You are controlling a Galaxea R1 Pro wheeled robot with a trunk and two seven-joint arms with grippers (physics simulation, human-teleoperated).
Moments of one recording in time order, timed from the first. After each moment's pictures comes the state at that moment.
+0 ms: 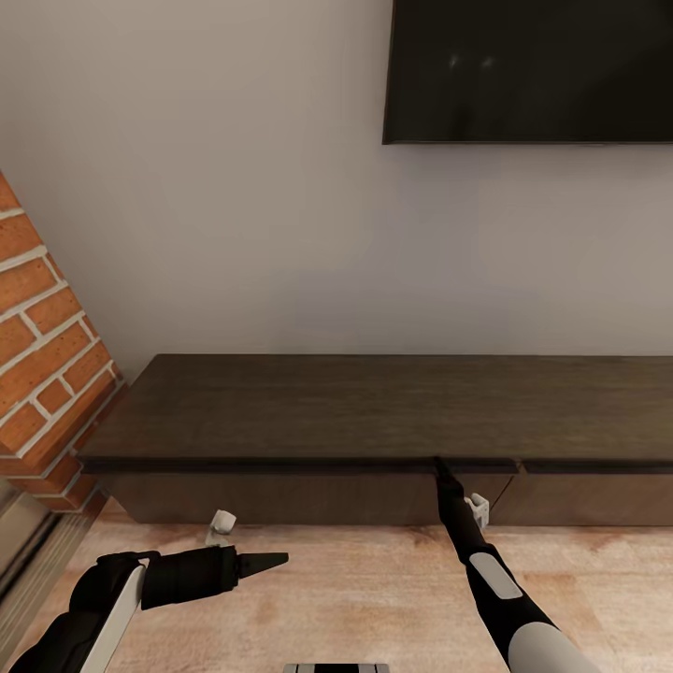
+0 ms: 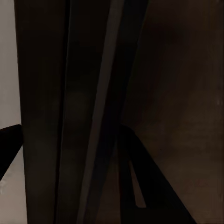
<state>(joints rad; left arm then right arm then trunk) -0.22 0.16 0.02 -1.37 0.34 0.99 -1.12 -0.58 0.03 -0.21 -0.44 -1.19 0.00 0.63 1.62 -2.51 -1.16</state>
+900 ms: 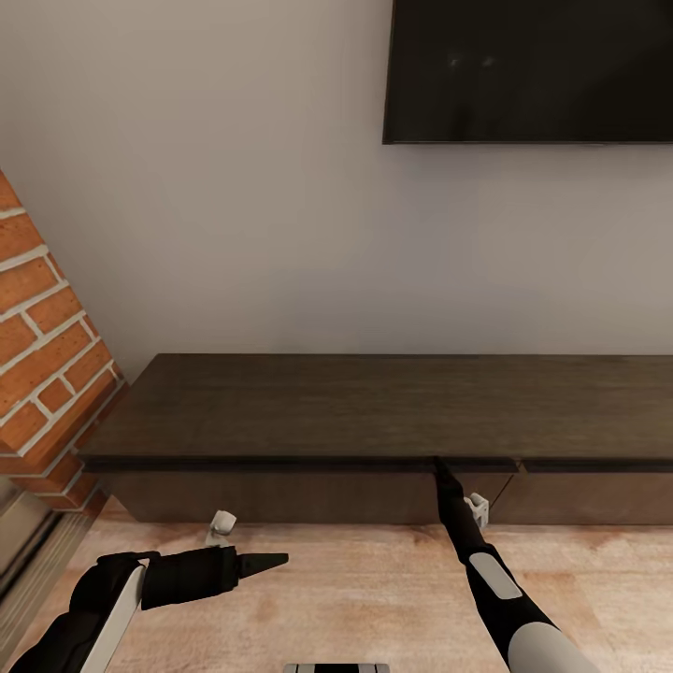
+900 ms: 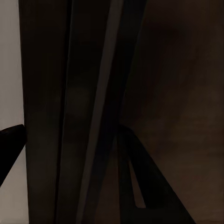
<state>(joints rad) -0.22 0.16 0.02 -1.37 0.34 0.99 -1.12 -0.58 0.03 -0.20 -0.44 -1.19 0.00 0.63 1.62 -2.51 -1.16</state>
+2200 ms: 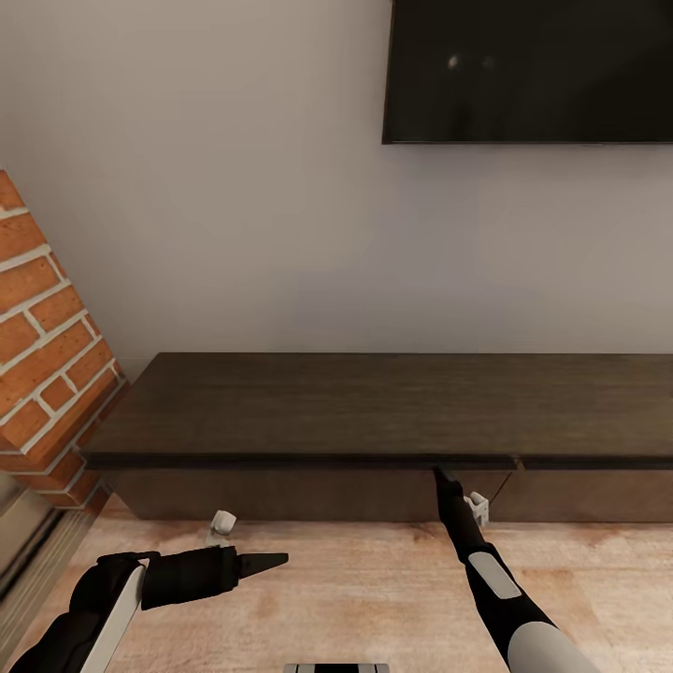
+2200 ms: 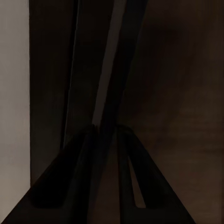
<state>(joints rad) -0.22 0.16 0.02 -1.37 0.34 0.99 -1.12 -0.58 0.03 -0.20 -0.44 -1.18 -0.01 0.63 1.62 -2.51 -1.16</state>
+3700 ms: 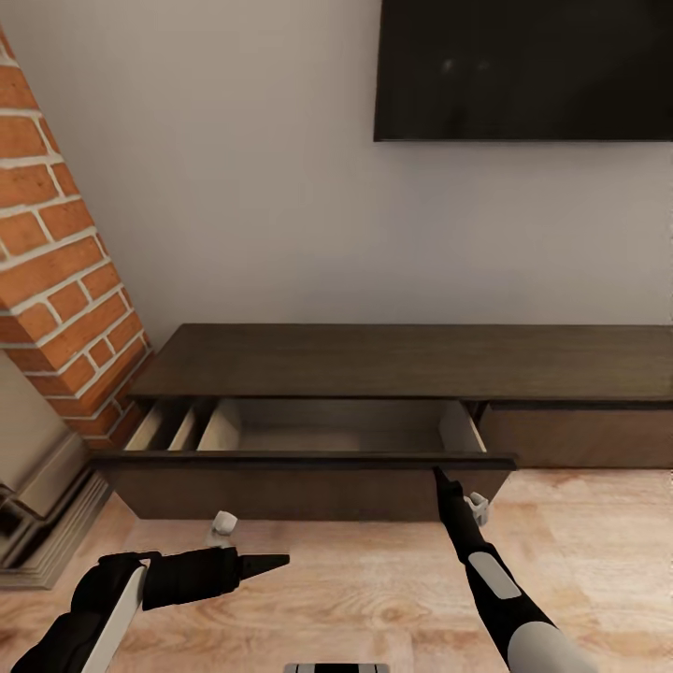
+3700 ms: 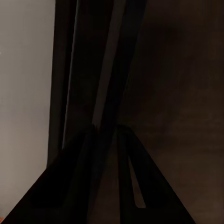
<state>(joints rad) -0.22 0.16 0.01 -1.36 0.34 0.99 -1.12 -0.58 0.03 -0.20 -0.44 -1.18 -0.02 0.63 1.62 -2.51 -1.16</state>
